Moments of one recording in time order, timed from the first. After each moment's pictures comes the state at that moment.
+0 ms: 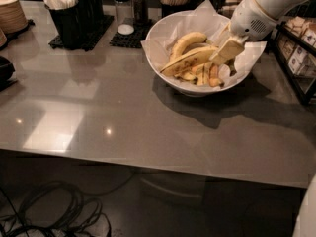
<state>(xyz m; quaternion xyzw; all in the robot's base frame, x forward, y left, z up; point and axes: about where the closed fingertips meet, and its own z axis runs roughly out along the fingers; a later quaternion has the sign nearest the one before) 0.621 -0.162 0.919 -0.62 0.75 0.12 0.22</state>
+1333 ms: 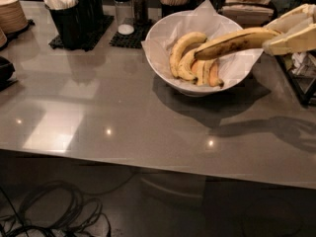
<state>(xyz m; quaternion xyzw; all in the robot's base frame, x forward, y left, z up) 0.531 -0.233 1.005 -0.58 0.67 0.27 0.38</state>
